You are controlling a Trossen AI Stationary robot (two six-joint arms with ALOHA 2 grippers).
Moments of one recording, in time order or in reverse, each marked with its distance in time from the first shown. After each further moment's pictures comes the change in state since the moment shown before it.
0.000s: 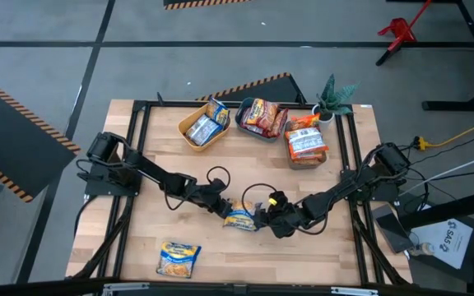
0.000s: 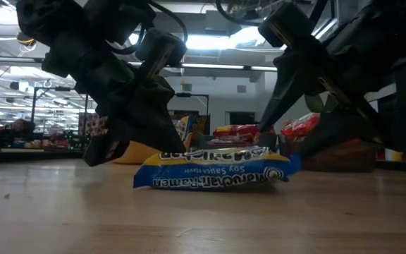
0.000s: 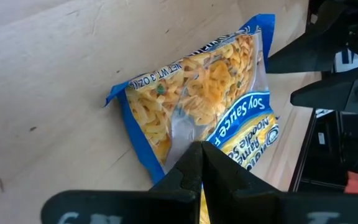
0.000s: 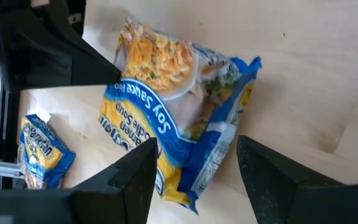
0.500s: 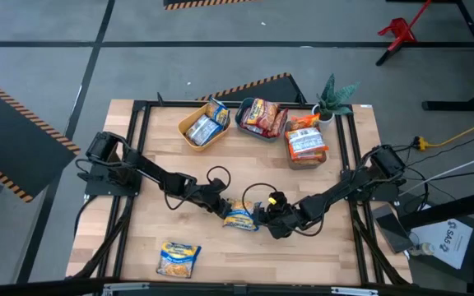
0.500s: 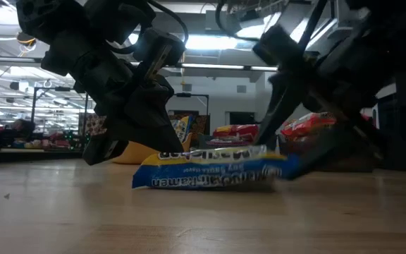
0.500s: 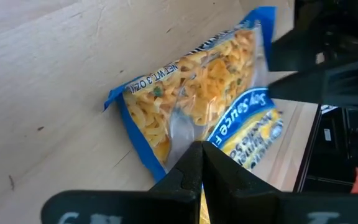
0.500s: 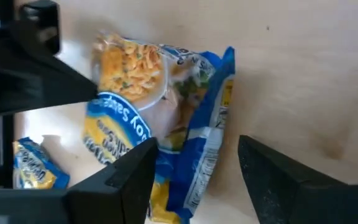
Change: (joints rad) left arm 0.004 -0.003 0.000 -0.035 0.001 0.022; right arm -0.009 0.055 0.001 0.034 0.021 0.105
